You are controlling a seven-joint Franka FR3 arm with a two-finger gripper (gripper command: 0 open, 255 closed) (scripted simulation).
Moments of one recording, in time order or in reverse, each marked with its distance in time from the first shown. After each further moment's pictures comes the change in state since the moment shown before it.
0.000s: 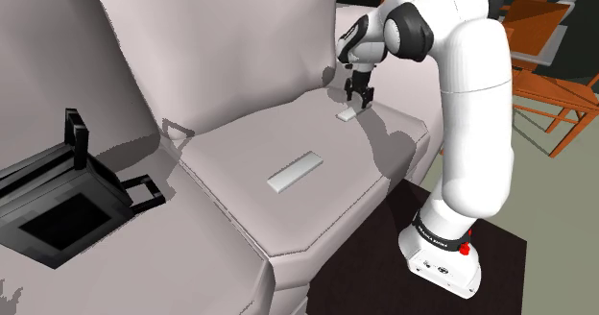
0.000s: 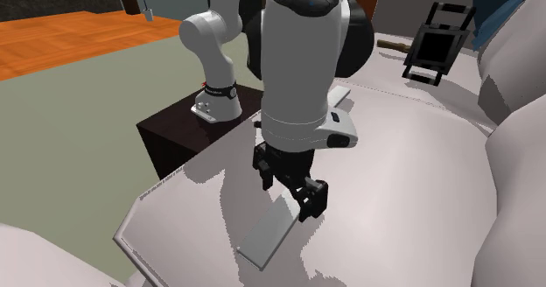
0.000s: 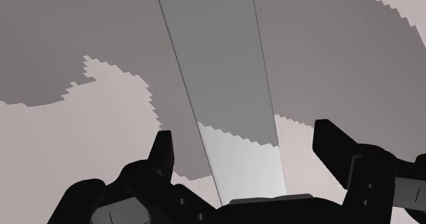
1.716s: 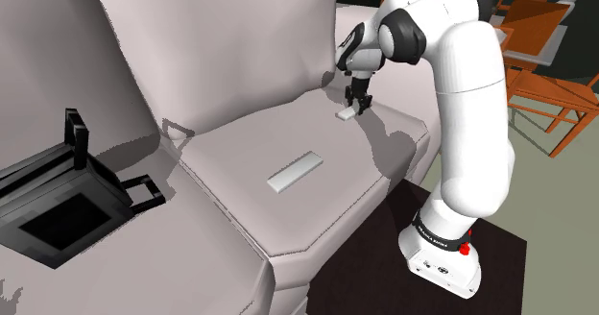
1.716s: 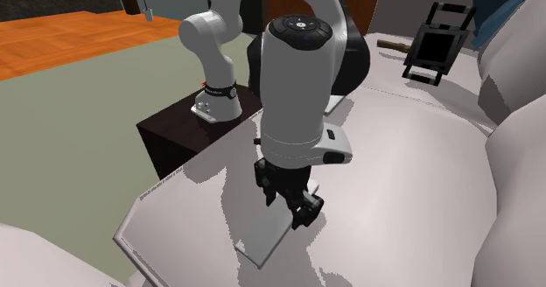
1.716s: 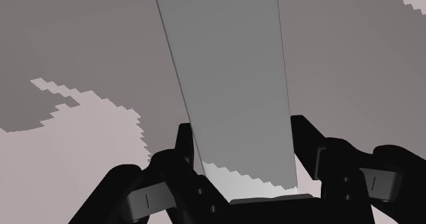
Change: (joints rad) arm -0.026 0.047 0.030 -0.013 0.040 0.052 -0.037
